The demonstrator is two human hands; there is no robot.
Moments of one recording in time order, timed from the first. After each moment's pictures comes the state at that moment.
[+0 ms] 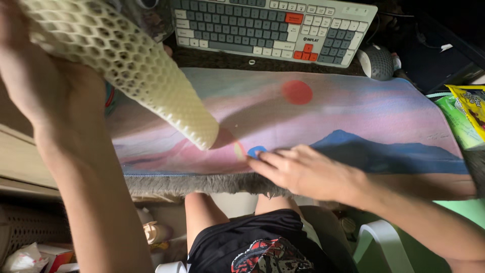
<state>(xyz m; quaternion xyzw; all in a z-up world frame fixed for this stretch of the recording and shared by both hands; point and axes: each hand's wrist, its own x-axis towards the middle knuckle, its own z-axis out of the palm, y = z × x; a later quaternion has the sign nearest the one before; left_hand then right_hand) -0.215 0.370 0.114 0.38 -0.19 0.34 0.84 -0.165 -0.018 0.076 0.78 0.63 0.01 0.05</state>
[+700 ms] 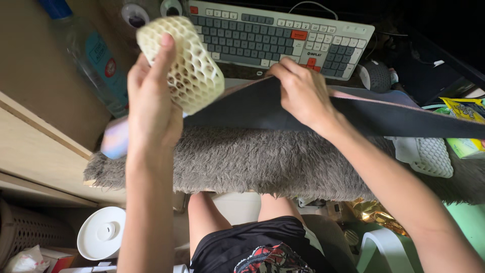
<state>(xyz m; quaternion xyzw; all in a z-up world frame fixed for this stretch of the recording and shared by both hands) -0.220 0.269 0.128 0.48 -0.07 0.31 0.82 -0.066 0.033 0.091 0.81 0.48 0.30 -0.17</state>
